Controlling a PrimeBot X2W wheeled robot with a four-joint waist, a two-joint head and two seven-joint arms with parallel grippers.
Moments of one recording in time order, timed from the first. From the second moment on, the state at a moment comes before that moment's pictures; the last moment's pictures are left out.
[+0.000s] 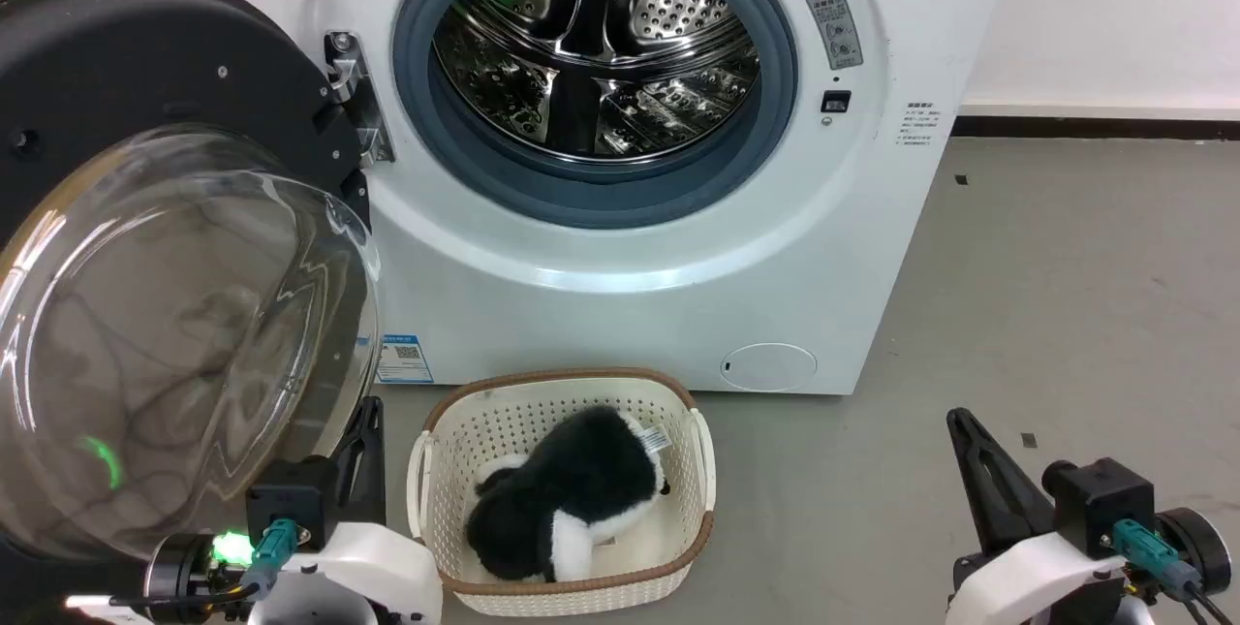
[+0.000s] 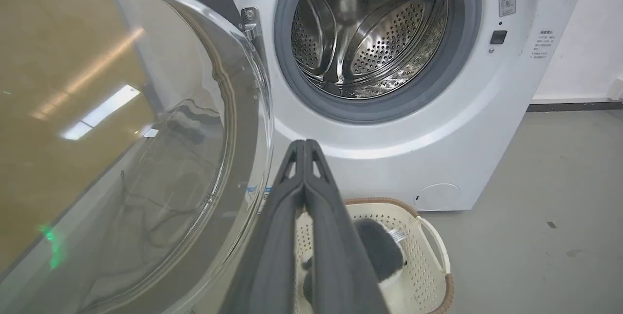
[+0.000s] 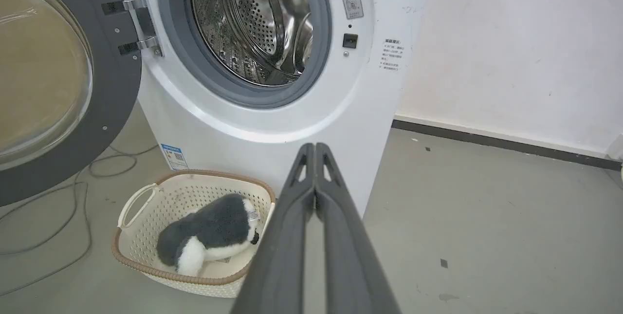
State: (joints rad) left arm -0.01 0.05 0.00 0.00 0.00 0.01 0.00; right arm 0.01 -0.05 0.00 0.00 0.01 0.13 0.00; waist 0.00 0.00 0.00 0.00
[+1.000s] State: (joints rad) left arm -0.01 0.05 0.00 0.00 0.00 0.01 0.00; right arm 0.01 -0.05 0.00 0.00 0.01 0.13 0.00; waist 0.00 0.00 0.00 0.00
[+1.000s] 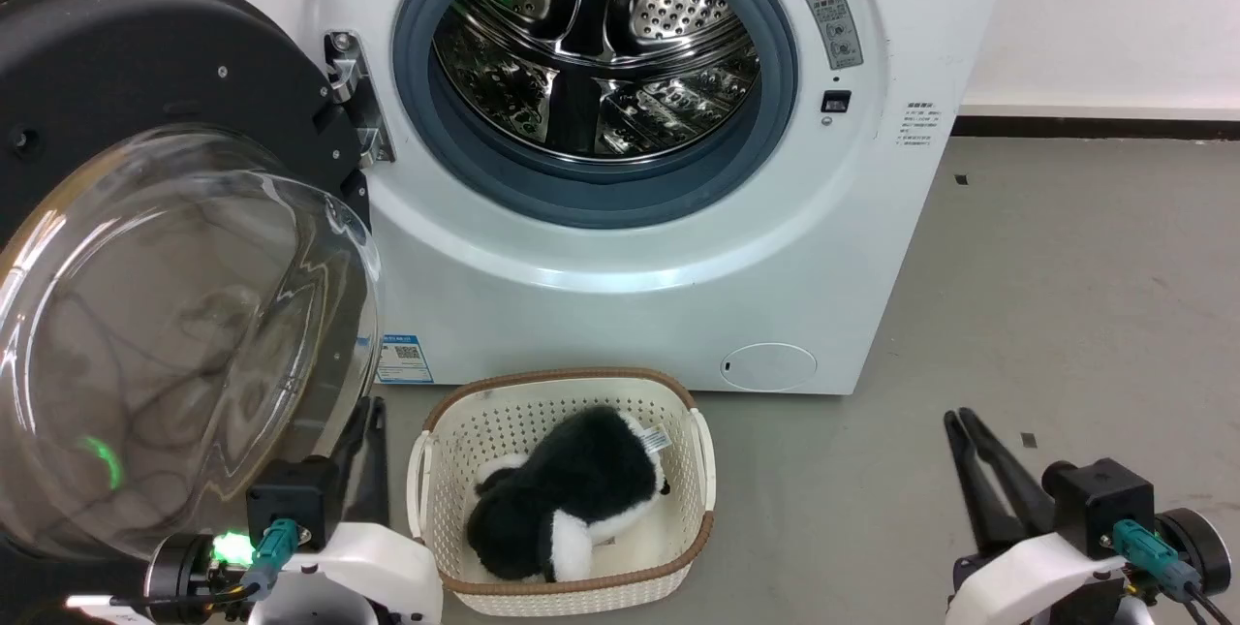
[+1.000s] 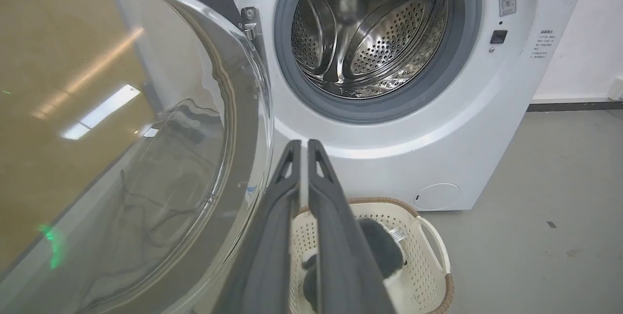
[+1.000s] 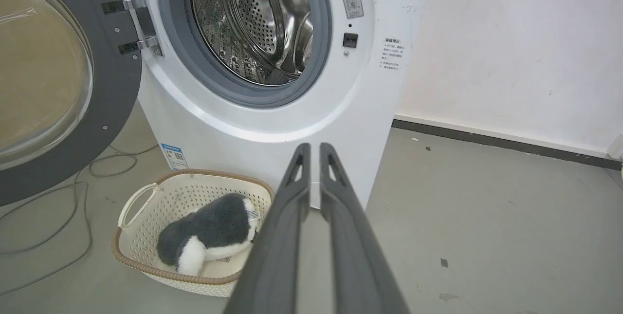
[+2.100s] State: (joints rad) left arm -0.01 0.05 -0.05 0.01 0.00 0.07 -0.05; right arm 0.01 -0.05 -0.02 0.01 0.11 0.13 -0.05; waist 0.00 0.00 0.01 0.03
